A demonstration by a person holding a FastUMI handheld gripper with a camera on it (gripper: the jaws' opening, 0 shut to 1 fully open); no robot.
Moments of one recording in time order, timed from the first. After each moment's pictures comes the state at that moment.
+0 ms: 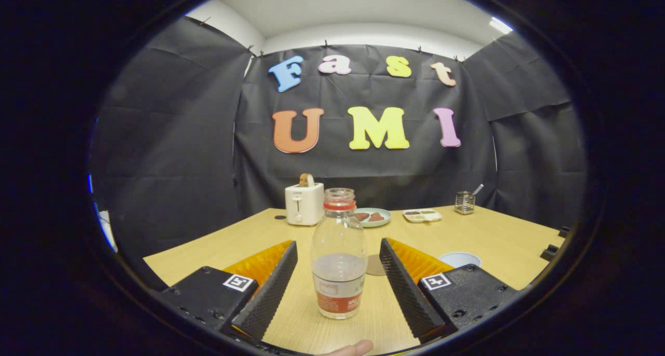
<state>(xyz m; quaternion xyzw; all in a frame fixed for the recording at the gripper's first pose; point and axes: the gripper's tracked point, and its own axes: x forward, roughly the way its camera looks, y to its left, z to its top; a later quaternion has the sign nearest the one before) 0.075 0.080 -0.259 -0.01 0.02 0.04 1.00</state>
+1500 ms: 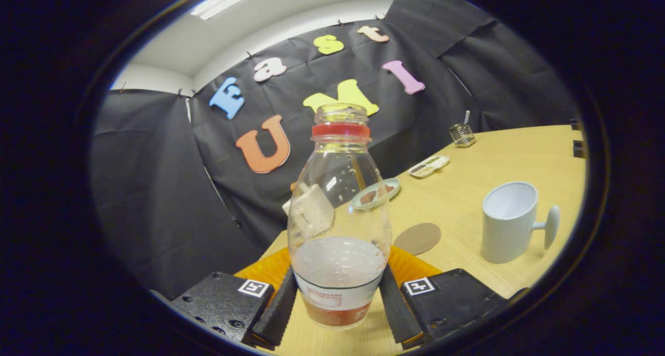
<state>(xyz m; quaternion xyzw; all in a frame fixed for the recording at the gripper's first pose) 0.120 0.098 -0.268 0.25 0.05 0.01 0.97</state>
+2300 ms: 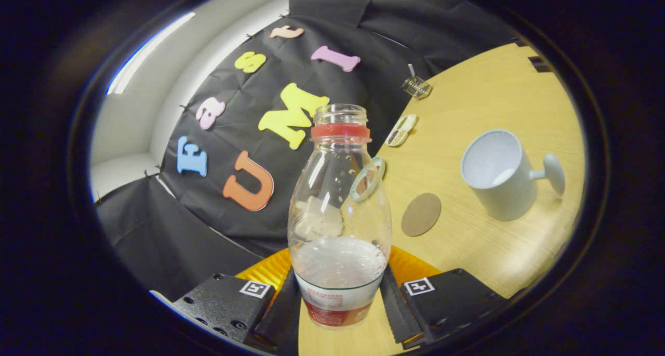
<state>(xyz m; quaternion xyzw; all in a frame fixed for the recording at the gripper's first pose) 0.125 0.070 -0.256 0.49 0.09 -0.01 0.87</state>
